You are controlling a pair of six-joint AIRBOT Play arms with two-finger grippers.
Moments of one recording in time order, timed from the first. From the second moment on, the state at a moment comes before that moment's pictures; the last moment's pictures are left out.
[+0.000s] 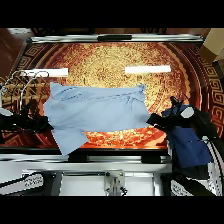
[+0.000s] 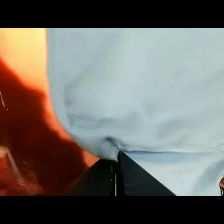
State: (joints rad) left arm 0.43 -1.33 0.77 1.03 -1.15 -1.27; right arm -0.03 -1.21 0.69 -1.03 0.93 1.55
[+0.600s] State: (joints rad) left arm 0.43 -1.17 0.89 1.01 -1.14 -1.27; right arm 0.01 -1.25 0.80 -0.98 0.75 1.57
